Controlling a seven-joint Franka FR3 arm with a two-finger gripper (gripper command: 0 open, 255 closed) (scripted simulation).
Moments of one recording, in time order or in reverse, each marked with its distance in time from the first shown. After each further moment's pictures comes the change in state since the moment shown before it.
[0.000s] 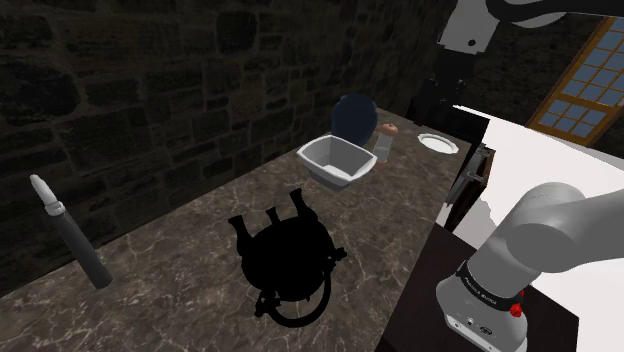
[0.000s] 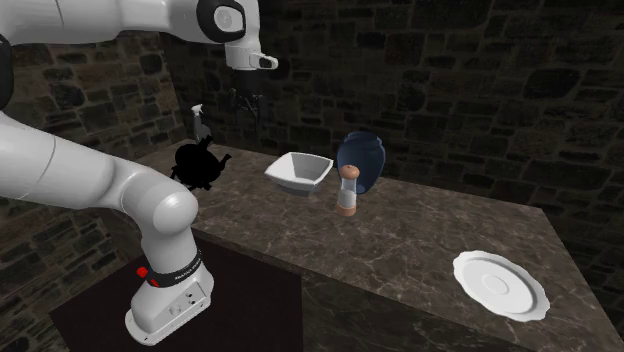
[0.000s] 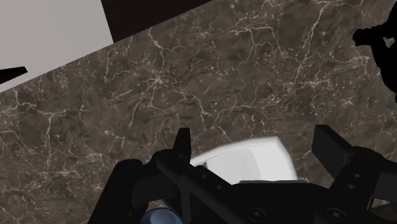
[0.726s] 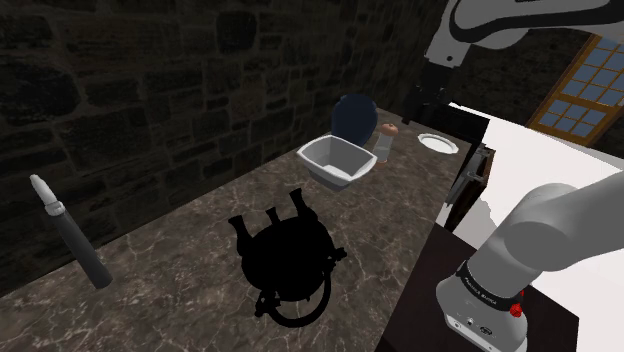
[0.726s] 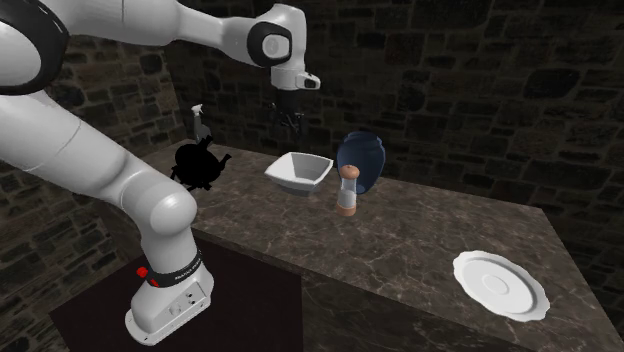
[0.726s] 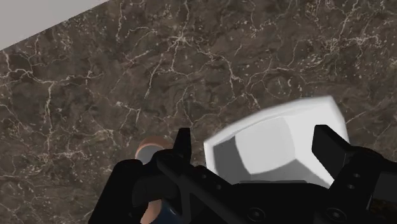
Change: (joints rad) arm -0.038 0.222 -0.173 0.039 -0.043 0.209 -0.178
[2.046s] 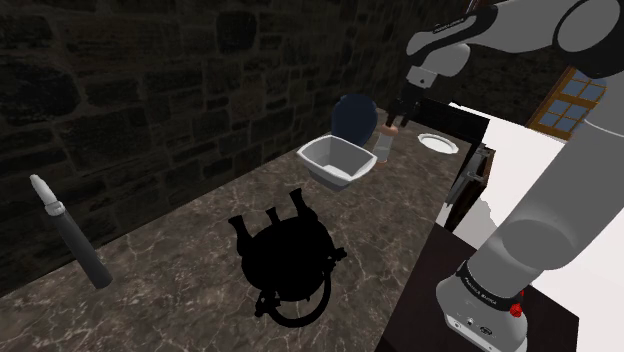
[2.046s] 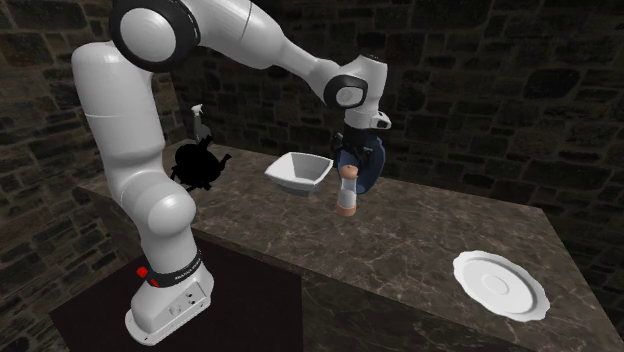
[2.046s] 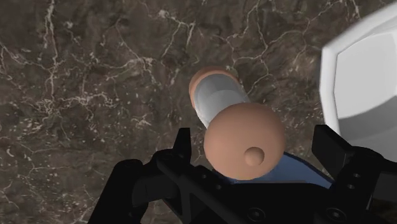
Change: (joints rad) arm -0.033 0.608 -0.258 0.326 0.247 0.247 -0.423
